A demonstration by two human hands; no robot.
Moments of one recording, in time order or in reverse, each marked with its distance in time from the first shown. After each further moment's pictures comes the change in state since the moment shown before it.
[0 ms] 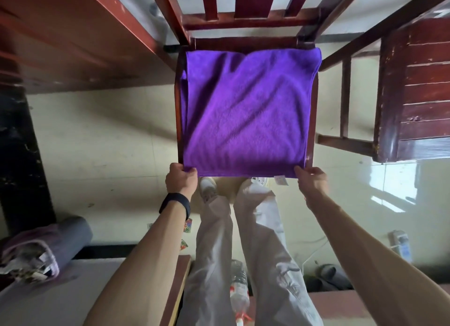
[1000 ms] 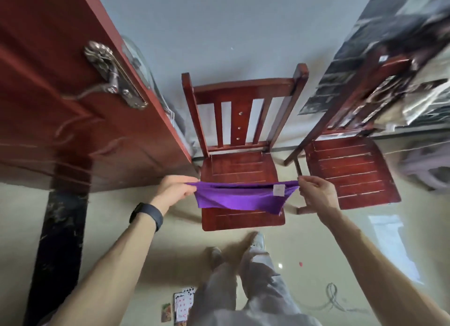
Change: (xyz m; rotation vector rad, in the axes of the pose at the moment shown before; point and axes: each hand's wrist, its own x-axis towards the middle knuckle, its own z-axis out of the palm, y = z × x) left_hand -0.198 0.127 -0.315 -0.233 -0.358 0.478; right_hand -0.261 -0.140 -0.223 0.308 -0.100 -0.481
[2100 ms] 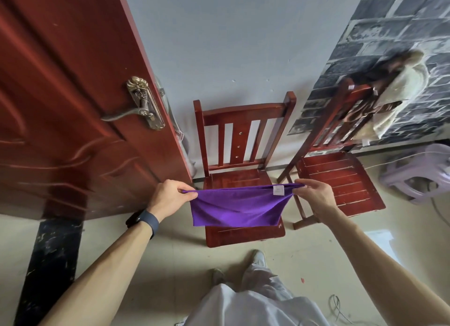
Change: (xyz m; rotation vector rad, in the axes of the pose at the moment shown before) left_hand -0.033 0.005 -0.066 0.486 0.066 0.448; right_hand -0.043 -0.024 0.004 -0.023 0.051 -0.111
